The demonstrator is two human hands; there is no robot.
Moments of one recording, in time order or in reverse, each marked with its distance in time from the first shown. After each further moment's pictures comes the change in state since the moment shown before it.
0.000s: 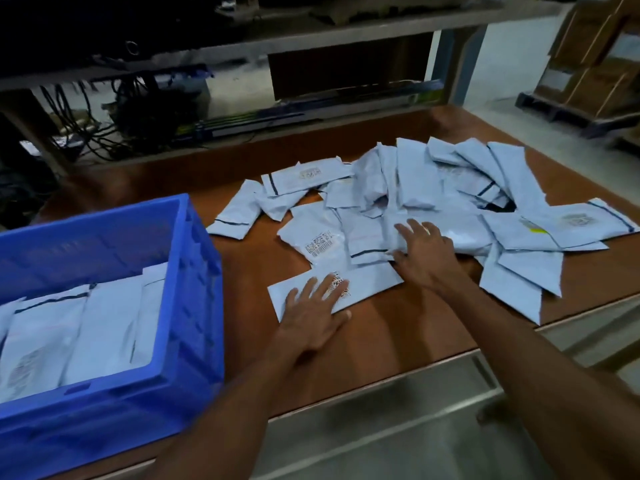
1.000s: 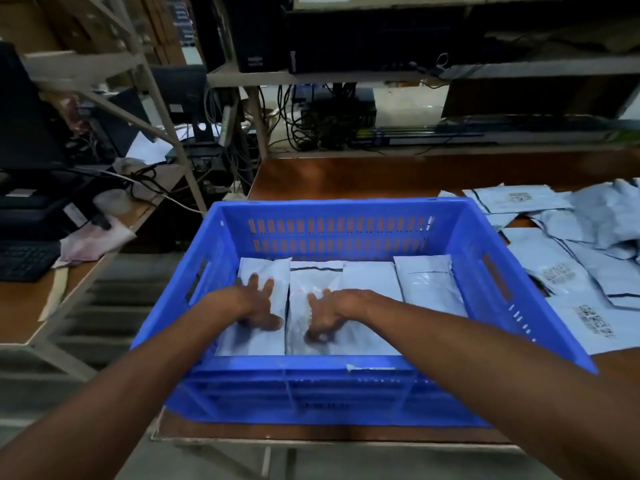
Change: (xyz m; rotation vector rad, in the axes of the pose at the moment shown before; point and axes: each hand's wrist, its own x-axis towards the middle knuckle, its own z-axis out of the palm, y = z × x) left_hand -0.287 -0.438 -0.145 0.186 -0.563 -0.553; right_hand -0.080 -0.627 0.060 -0.331 -0.848 -0.572
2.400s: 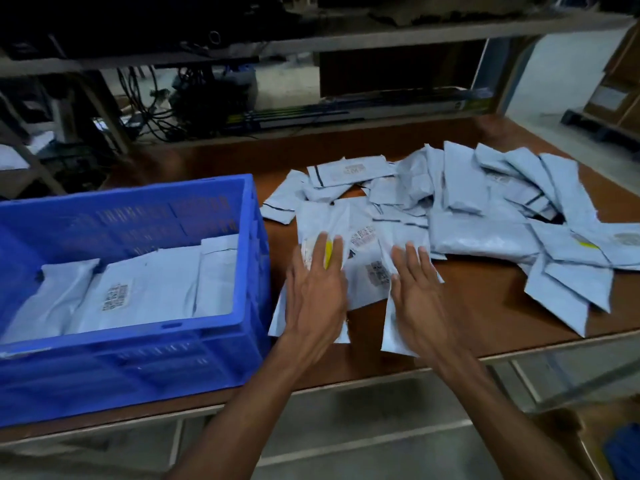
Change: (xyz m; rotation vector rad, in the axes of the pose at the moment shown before) left_hand -0.062 0.480 -0.055 -0.467 0.897 0.282; right_hand -0.234 0.387 0.235 0.417 1.181 0.292
